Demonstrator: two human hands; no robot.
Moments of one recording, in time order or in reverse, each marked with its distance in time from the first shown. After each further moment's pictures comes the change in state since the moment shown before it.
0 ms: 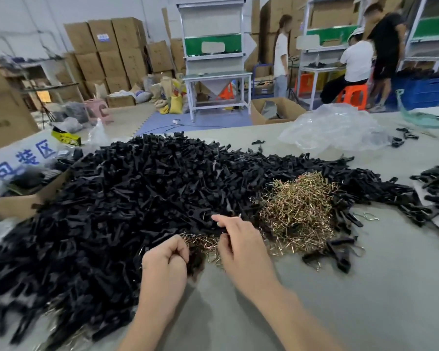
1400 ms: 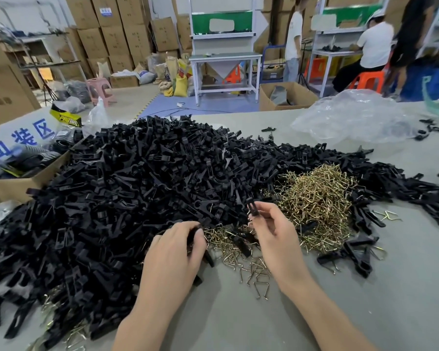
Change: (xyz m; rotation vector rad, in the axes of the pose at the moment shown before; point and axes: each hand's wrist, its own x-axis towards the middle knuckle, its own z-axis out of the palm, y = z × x) left_hand 0.010 -0.005 -0.002 0.574 -0.063 0.119; right_hand 0.011 0.021 -0.010 0.598 0.119 0.374
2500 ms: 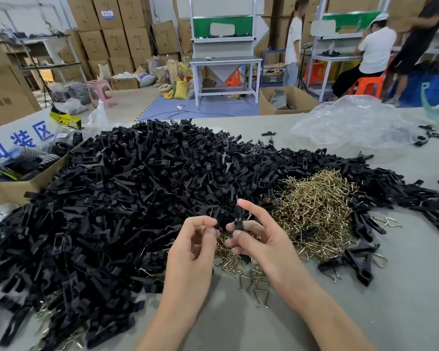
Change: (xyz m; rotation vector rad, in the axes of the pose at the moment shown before) left_hand -0.002 0.033 0.009 -0.812 0.003 -0.200; right_hand -0.002 -0.013 0.000 0.361 -0.285 0.110
